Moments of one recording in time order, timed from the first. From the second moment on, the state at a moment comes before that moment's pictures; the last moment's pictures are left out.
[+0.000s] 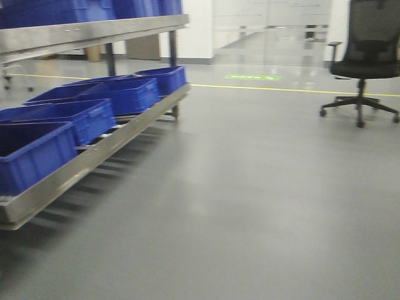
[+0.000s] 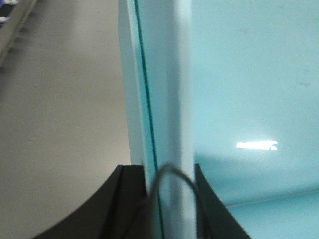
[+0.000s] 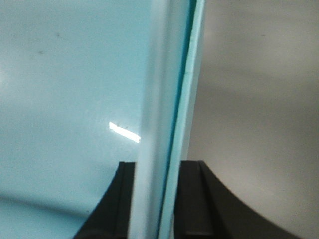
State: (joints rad) left arm -0.47 1.56 -1.96 0.00 1.06 -0.21; right arm 0.33 1.43 -1.75 0.04 0.96 0.22
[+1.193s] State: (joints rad) left arm -0.47 1.56 -1.96 0.00 1.06 -0.21; right arm 0.33 1.43 -1.75 0.04 0.96 0.22
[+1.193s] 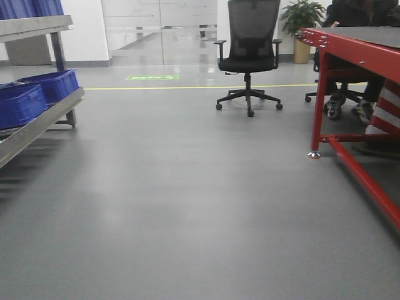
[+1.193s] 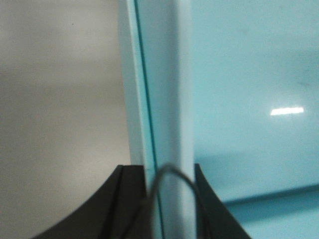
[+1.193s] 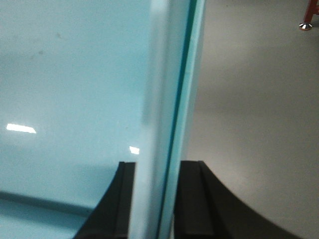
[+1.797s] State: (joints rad) left arm -0.47 1.56 -1.96 0.00 1.06 -0.21; right arm 0.33 1.43 -1.75 0.04 0.96 0.22
